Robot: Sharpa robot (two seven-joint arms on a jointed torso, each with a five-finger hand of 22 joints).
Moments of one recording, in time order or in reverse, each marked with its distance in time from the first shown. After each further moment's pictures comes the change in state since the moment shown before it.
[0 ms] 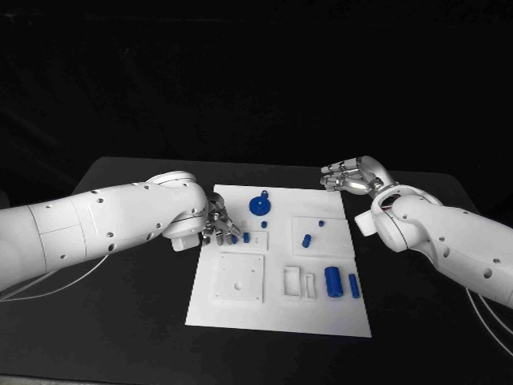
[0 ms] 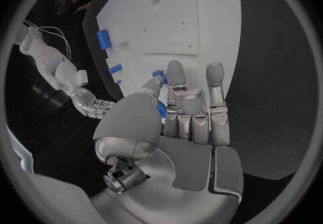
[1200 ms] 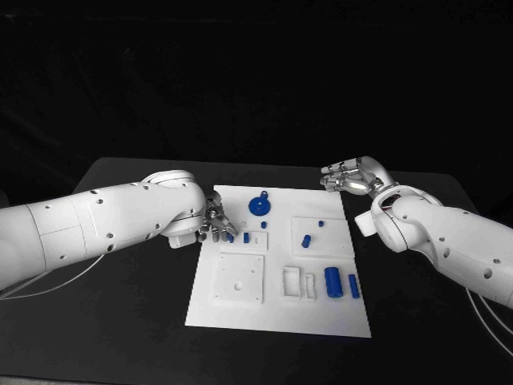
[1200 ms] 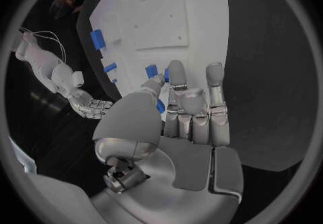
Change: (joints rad) left arm 0.002 0.001 0.001 -0.017 -0.061 0.001 0.000; left_hand 0.032 -0.010 0.034 -0.042 0.064 -0.009 0.004 0.000 0.000 0.000 0.000 -0.005 0.000 0.000 0.000 -0.009 -0.007 0.000 0.000 0.000 -0.004 0.000; right arm 0.000 -0.002 0.000 0.001 0.000 0.000 0.000; right_hand 0.000 0.000 0.000 0.000 0.000 0.000 0.000 0.000 0.000 0.000 0.000 0.000 0.000 0.000 0.000 0.000 0.000 0.000 0.000 0.000 0.000 0.000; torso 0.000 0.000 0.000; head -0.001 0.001
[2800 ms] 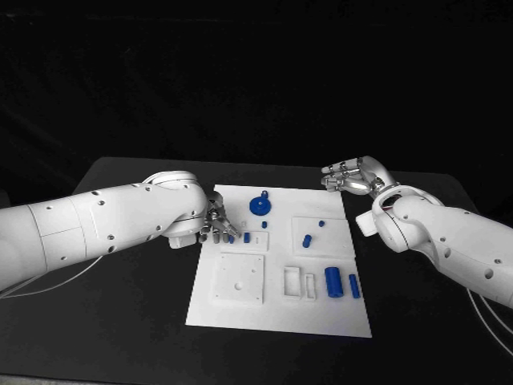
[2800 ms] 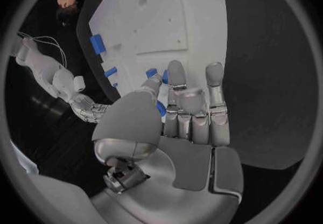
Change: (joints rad) left arm -0.001 -0.001 0.000 0.011 -0.025 0.022 0.006; left_hand 0.004 -0.020 -0.049 0.065 -0.099 0.004 -0.002 -0.006 -0.007 0.000 0.000 -0.008 0.008 0.000 0.000 -0.005 -0.006 0.000 0.000 0.000 -0.008 0.000; right arm 0.000 -0.001 0.000 0.001 0.000 0.000 0.000; right_hand 0.000 0.000 0.000 0.000 0.000 0.000 0.000 0.000 0.000 0.000 0.000 0.000 0.000 0.000 0.000 0.000 0.000 0.000 0.000 0.000 0.000 0.000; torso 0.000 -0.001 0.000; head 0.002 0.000
